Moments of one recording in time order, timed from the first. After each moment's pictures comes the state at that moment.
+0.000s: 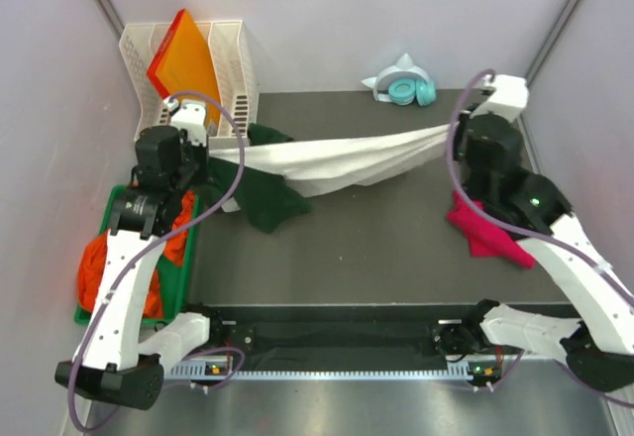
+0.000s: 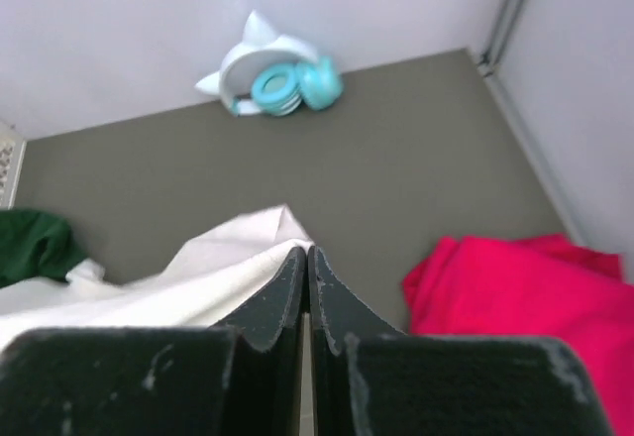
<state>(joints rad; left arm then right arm) -0.16 1.01 1.25 -0.72 -0.10 0.09 0.66 1.08 1.38 -0.58 0.80 0.30</state>
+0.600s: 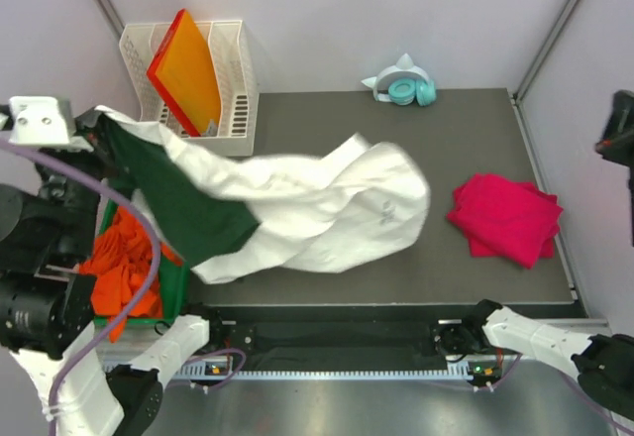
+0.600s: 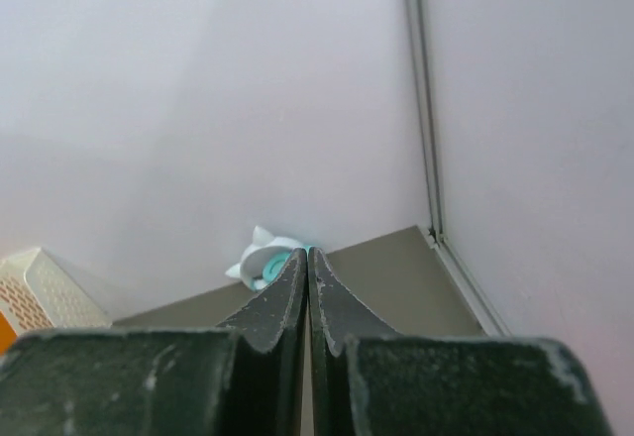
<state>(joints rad) -0.16 0.91 1.92 -0.79 -0.19 0.17 0.67 0.94 2.01 -0.77 0.86 0.01</state>
